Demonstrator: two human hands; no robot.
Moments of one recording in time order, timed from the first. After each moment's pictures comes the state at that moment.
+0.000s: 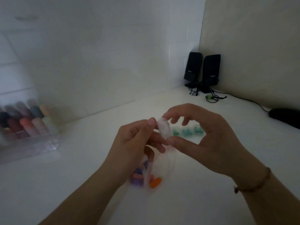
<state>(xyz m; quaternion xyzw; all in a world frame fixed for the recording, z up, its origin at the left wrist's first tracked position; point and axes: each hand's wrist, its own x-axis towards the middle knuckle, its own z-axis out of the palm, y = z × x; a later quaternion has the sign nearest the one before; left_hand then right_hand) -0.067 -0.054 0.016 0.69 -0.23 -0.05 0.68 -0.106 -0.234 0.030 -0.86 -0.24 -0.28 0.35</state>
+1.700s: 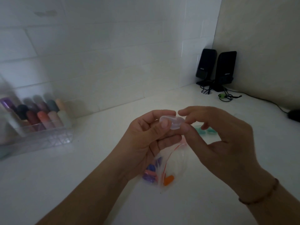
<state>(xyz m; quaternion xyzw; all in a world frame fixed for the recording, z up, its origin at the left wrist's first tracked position) -0.050 -0.044 0.011 0.44 -0.25 -0.23 0.83 -0.103 -0.213 0.016 -0.80 -0.22 -0.48 0.27</state>
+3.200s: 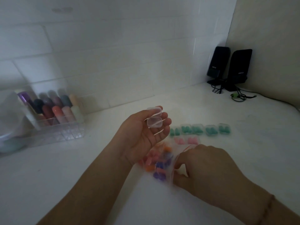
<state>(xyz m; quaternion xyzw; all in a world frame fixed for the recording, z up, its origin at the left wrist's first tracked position) -0.025 -0.027 0.018 0.44 -0.01 -0.23 0.87 -0.118 -0.174 -0.003 -0.98 -0.12 -0.11 0.06</state>
